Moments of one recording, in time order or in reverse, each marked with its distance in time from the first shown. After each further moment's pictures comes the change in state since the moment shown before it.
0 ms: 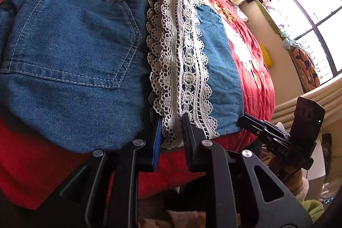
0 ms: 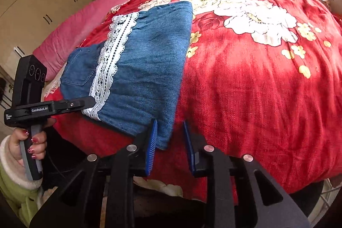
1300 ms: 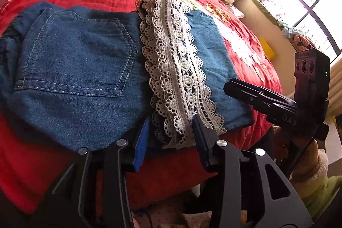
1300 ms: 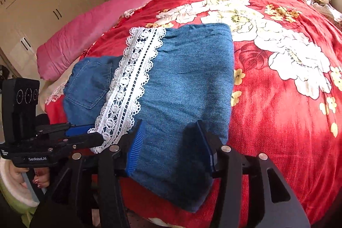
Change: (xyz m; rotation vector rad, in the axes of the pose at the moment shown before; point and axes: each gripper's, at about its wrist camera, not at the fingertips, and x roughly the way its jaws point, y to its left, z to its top) left arm -0.008 -0.018 -0.003 0.135 -0.073 0.070; right arm 0.031 0.038 0.043 -0.087 -0.054 0.045
